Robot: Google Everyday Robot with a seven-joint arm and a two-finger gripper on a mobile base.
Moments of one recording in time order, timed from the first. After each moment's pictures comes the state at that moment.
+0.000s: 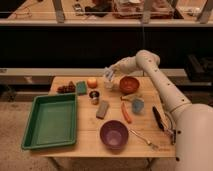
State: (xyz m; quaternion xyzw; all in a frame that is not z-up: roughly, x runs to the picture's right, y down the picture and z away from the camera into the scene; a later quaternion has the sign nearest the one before) arm 0.072 -0.129 0.906 0.09 -0.29 -0.35 0.89
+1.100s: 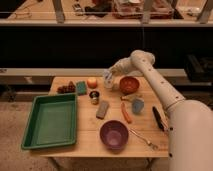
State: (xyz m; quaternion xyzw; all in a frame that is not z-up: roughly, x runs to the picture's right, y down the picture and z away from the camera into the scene) arm 0.066 -0.122 0.922 0.06 -0.27 -0.37 0.89
